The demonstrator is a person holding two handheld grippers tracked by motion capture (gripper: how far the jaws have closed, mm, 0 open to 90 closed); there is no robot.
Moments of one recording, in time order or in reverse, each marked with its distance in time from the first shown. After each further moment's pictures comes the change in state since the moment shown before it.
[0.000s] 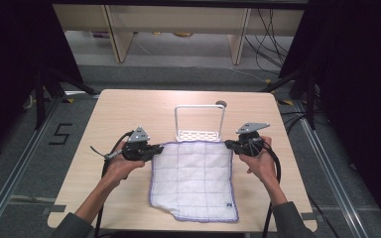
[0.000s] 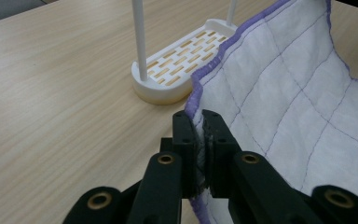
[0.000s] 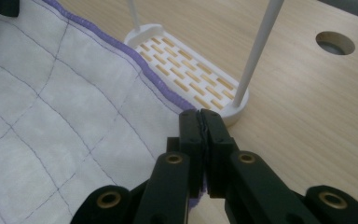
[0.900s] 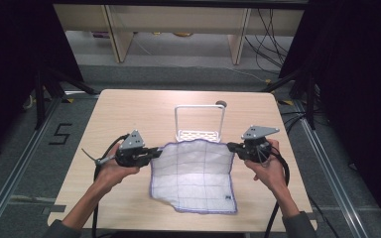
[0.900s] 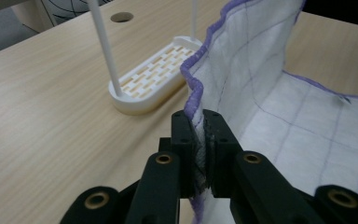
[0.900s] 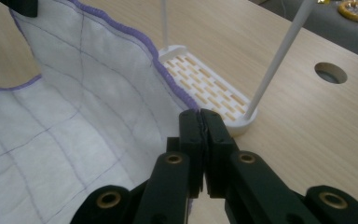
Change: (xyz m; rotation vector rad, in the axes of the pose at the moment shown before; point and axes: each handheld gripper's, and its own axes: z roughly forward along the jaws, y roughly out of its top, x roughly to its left) left arm -0.028 -0.002 -0.037 -0.031 -0.061 0.095; right arm 0.024 -0.001 -0.040 -0.060 0.037 -0.098
